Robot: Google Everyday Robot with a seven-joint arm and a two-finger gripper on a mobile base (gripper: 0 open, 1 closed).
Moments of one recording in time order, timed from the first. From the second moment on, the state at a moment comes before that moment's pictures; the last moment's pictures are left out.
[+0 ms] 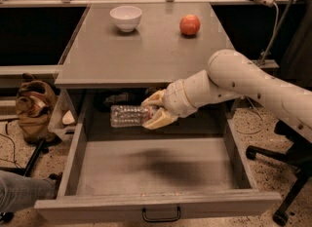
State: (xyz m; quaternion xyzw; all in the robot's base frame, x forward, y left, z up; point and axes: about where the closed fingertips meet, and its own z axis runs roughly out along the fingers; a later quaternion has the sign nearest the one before) arm 0.551 0.006 0.763 -0.72 0.55 0.20 0.38
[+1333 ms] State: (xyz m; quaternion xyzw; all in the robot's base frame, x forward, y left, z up) arm 0.506 0.043 0.669 -0.65 0.64 0.22 0.33
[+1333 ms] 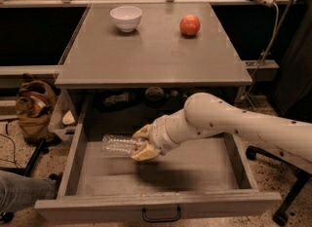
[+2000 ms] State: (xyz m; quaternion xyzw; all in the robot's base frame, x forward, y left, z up) arm 0.503 0.033 0.655 -0.65 0.66 0.21 0.31
